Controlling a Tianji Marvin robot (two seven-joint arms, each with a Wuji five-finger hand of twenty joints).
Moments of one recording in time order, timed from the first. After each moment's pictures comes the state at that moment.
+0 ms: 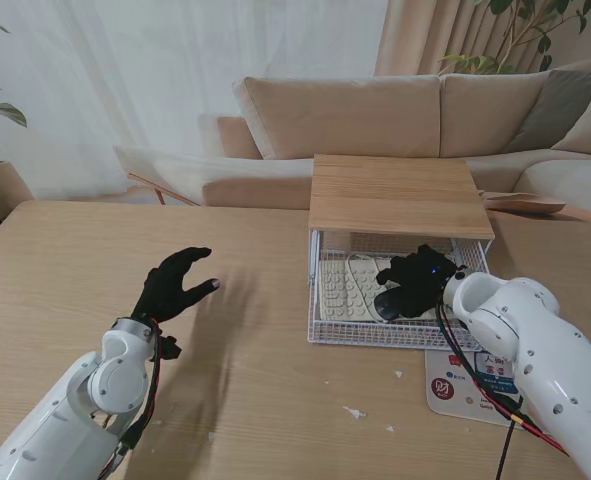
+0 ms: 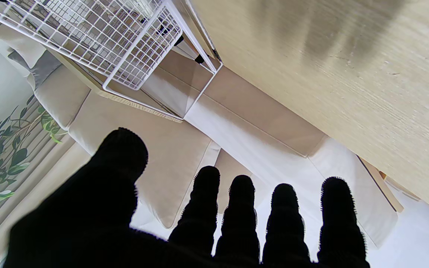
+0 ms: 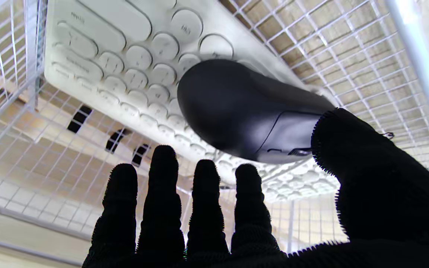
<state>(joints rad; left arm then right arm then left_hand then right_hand) 1.49 -1.15 -1.22 -1.39 0.51 -0.12 0.23 -1.31 -0.98 1.23 -1.46 -1.26 -0.34 0.32 0.51 -0.26 0.55 -0.12 0.25 0.10 0.40 0.26 0.23 0.08 0.33 0.27 0.12 0.12 0.27 0.37 -0.08 0.28 0.81 0.40 0.34 -0.52 0.81 -0.16 0.24 -0.08 0.37 0.70 0.22 -0.03 0.86 0.45 0.35 0.03 0.70 0.44 0.04 0.05 0.93 0.63</state>
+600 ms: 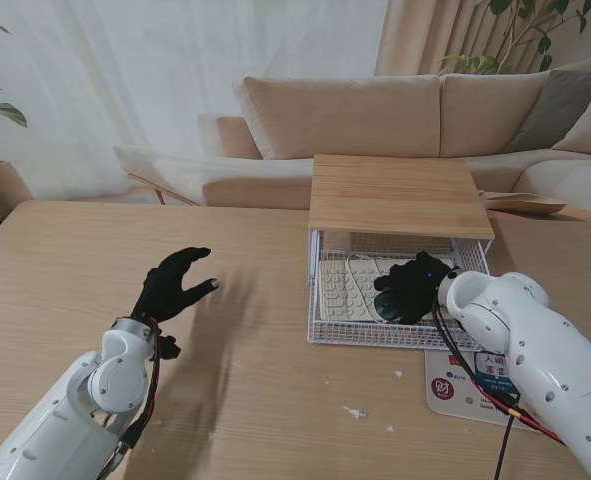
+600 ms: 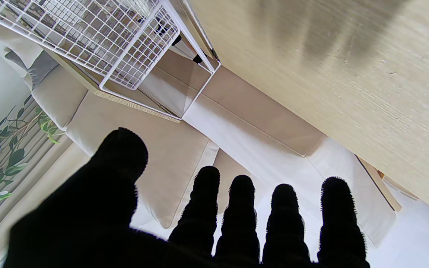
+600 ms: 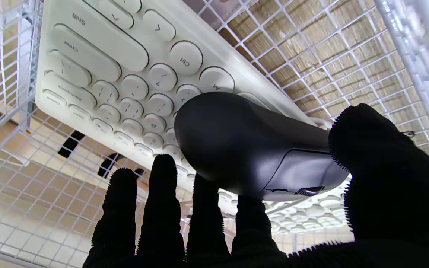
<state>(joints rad) 1.48 -1.15 -1.22 -1.38 0.51 -0.12 0.23 -1.24 -0.96 1.13 -1.39 -1.24 -0.33 0.38 0.51 -0.26 0.55 -0.12 0.25 0.10 0.40 0.26 0.23 0.08 0.33 0.27 0.12 0.12 0.26 0.37 -0.08 0.28 0.81 0.40 0.34 -0.52 0.66 -0.16 0.16 -0.08 0.22 0.72 0.21 -0.03 0.68 0.33 0.29 0.03 0.61 0.39 0.02 0.05 0.84 0.63</state>
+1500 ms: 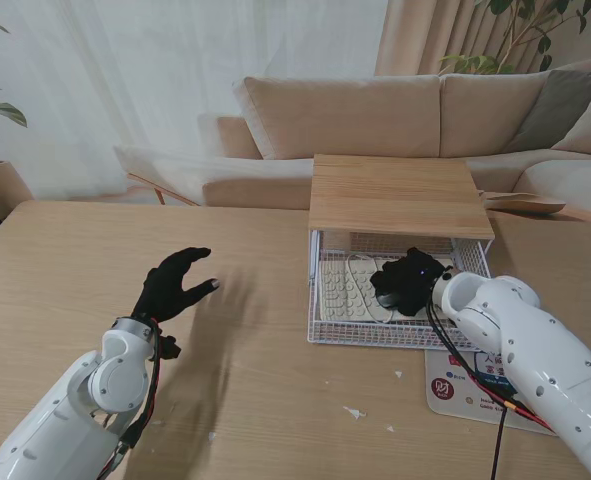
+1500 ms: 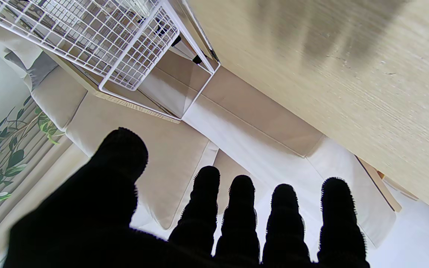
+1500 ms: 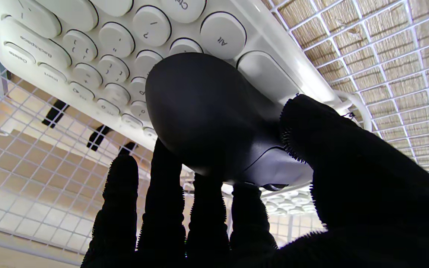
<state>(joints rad) 1.48 -1.15 -1.22 -1.38 0.51 -0.12 0.23 -1.18 -0.96 1.05 -1.28 -1.26 -0.33 0.16 0.51 -0.26 0.55 -0.12 0.25 0.10 0.40 0.26 0.23 0.08 0.33 0.27 0.12 0.12 0.26 0.37 -0.08 0.28 0.80 0.40 0.50 -0.63 0.90 -0.16 0.28 -0.05 0.47 0.83 0.38 -0.06 0.89 0.51 0.47 0.00 0.76 0.47 0.13 0.05 0.94 0.63</state>
